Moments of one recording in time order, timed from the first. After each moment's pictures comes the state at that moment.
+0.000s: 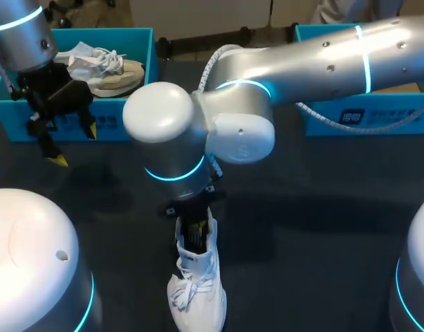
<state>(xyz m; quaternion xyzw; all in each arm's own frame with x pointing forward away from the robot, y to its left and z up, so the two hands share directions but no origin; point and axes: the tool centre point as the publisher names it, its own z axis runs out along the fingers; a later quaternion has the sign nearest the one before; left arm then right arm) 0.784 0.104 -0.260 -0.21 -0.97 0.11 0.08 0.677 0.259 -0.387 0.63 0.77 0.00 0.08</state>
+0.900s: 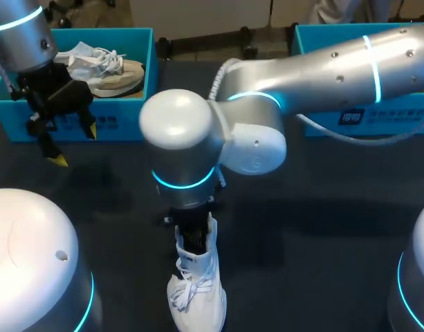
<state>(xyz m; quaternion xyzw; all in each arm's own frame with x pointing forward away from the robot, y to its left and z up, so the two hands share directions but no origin) 0.784 0.104 -0.260 -0.21 -0.97 0.11 0.08 0.657 0.272 -0.393 0.63 0.77 0.03 0.03</state>
